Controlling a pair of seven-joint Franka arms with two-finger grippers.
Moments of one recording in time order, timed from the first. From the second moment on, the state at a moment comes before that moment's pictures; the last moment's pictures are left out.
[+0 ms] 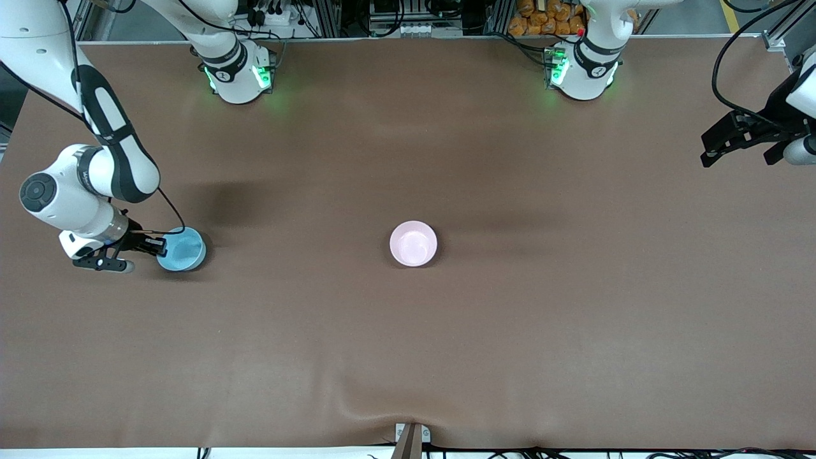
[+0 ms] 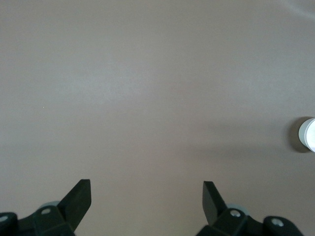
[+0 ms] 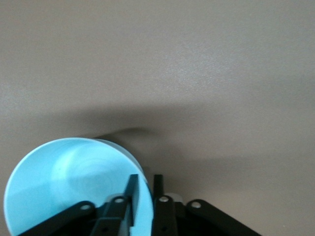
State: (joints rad) left arm 0.00 -0.04 -0.09 -1.54 0.04 1.57 -0.10; right arm -0.30 0.40 0.07 -2.17 -0.03 2.60 -0.11
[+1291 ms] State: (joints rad) left arm 0.00 -0.04 -0.09 -1.54 0.04 1.58 -0.10; right arm 0.00 0.35 0.34 -1.91 0.14 2.36 0.77
